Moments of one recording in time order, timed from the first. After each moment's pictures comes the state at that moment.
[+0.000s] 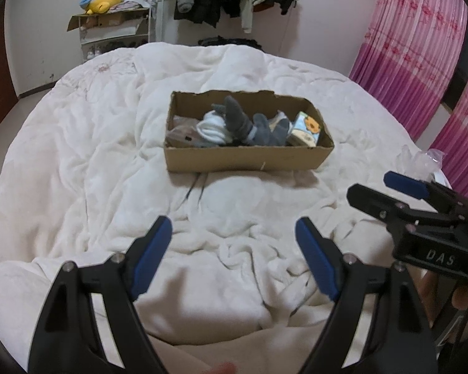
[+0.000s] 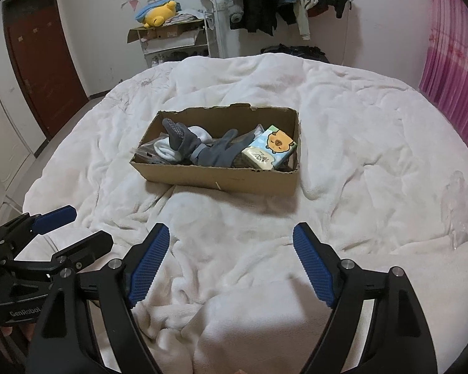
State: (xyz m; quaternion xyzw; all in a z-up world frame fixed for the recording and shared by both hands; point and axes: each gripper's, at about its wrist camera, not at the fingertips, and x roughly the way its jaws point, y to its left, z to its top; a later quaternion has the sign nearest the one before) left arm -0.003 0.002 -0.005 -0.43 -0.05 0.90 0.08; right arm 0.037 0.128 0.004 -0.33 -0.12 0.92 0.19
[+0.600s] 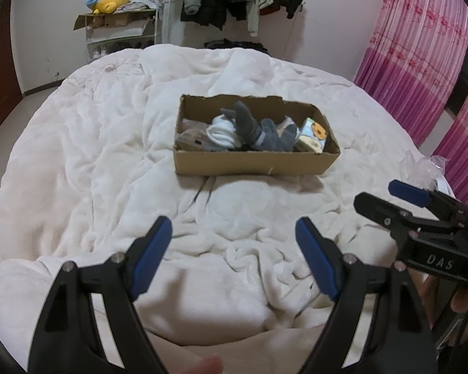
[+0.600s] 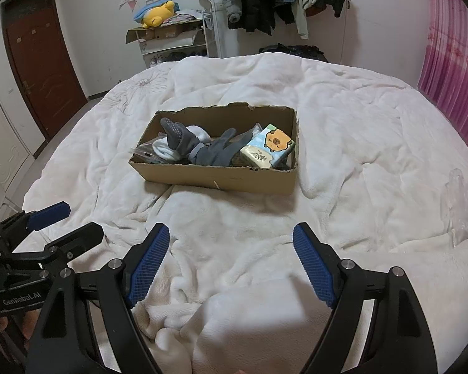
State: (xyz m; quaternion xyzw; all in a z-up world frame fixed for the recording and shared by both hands) left arm -0.004 -0.005 -0.004 -0.42 -0.05 0.90 0.07; right arm 0.037 0.130 0.002 -0.33 -0.12 0.92 0.19
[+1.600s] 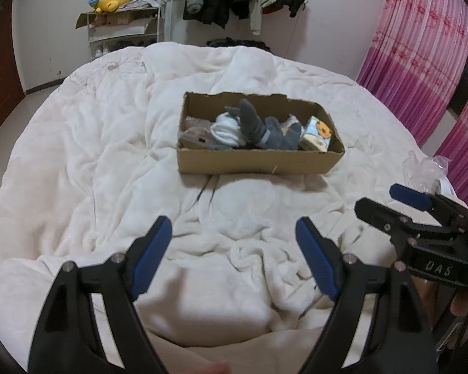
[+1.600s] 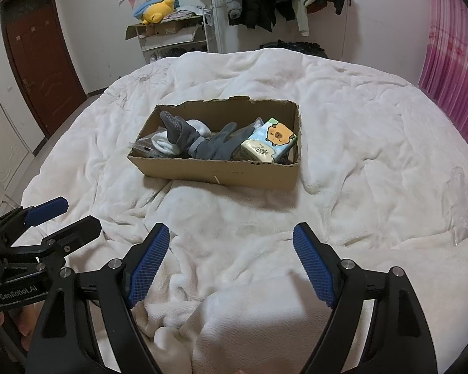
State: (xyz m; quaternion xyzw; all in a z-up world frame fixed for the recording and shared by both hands) left arm -0.005 -0.008 -0.007 -0.42 -0.05 0.90 0.06; right arm 0.039 0.131 -0.006 -0.34 -0.12 0.91 0.19
